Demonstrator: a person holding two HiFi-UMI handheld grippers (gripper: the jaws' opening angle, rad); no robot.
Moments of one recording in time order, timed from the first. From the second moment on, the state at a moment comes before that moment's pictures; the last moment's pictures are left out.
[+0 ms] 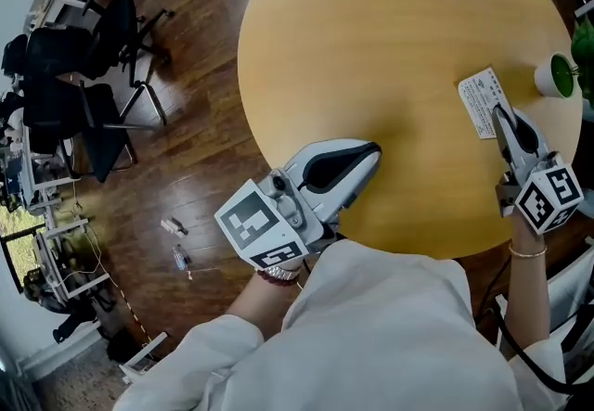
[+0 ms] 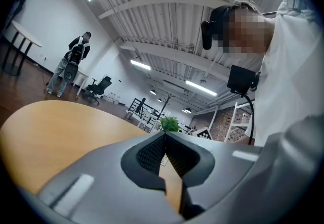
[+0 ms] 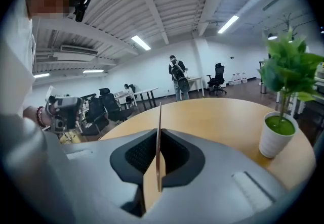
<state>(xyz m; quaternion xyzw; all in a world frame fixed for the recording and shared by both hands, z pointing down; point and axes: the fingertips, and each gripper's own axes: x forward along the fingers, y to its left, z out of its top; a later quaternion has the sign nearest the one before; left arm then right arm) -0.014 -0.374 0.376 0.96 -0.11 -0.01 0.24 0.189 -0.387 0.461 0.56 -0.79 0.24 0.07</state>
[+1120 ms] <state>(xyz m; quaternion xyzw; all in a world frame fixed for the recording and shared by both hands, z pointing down) 0.013 -0.011 0.337 0.97 -0.15 0.02 0.20 0.221 0.004 0.369 0.55 -0.80 0.22 -0.05</state>
